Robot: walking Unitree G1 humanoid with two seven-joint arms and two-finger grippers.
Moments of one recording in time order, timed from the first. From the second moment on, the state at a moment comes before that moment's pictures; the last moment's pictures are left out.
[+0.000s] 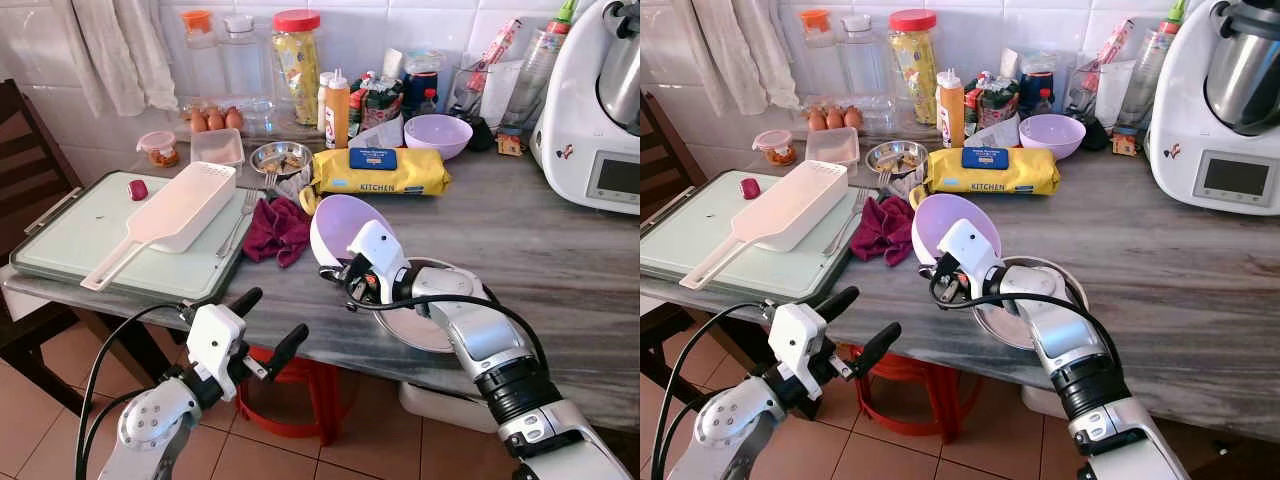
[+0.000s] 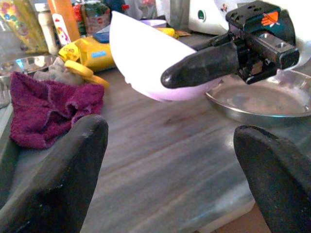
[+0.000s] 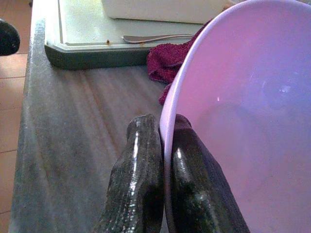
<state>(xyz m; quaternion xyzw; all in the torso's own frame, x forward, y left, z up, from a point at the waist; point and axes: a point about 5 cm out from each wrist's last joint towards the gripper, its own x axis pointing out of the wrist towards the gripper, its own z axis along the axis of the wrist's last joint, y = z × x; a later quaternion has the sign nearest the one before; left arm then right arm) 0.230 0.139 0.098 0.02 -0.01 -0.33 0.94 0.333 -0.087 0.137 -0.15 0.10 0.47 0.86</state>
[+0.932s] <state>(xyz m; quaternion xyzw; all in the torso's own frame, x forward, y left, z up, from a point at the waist) 0.230 0.136 0.098 0.02 -0.01 -0.34 0.94 0.326 -0.081 0.126 -0.17 0.11 0.49 0.85</state>
